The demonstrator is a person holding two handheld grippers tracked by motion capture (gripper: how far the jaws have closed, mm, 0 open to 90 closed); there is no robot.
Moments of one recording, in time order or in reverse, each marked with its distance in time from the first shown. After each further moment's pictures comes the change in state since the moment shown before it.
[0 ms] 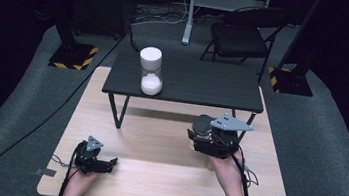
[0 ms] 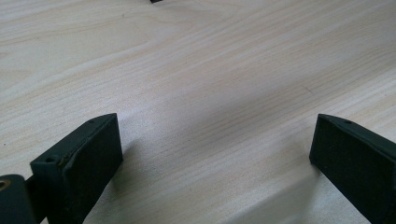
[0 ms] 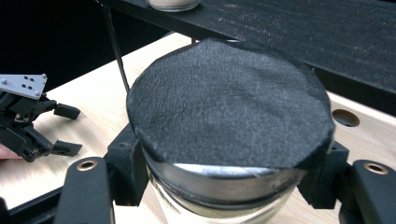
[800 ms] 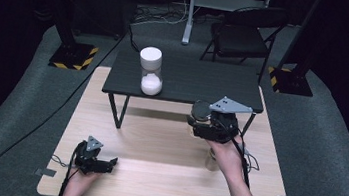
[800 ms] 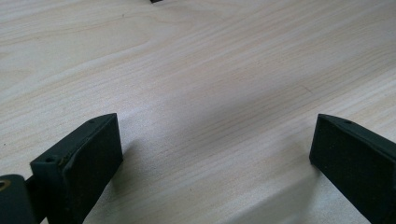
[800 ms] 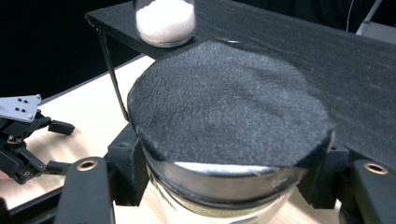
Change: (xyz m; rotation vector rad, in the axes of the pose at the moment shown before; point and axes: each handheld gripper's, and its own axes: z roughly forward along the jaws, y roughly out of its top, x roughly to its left) left arm 0.000 0.000 0.000 0.000 0.000 0.000; right arm -0.009 0.036 0.008 -0.004 0.002 -0.024
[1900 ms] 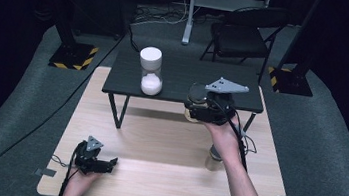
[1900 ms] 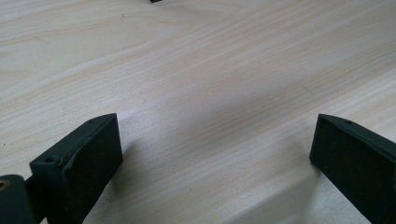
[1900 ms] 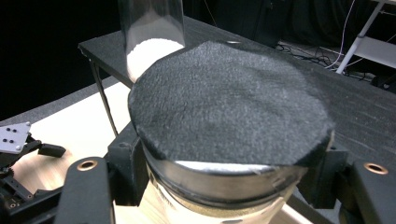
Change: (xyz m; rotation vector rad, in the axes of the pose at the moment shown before) left arm 0.000 0.000 0.000 0.000 0.000 -0.001; right arm -0.008 0.041 0.014 -0.015 -0.007 -0.022
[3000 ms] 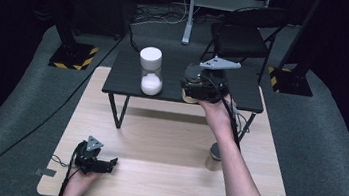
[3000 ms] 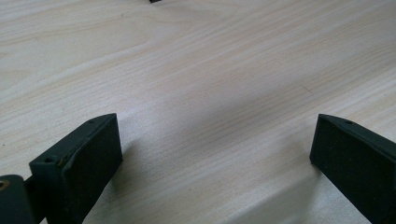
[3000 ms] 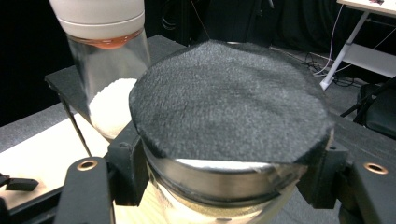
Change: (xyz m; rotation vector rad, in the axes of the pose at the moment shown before) left arm 0.000 0.000 0.000 0.001 -0.004 0.004; right arm -0.017 0.038 0.034 -0.009 -0.036 0.002
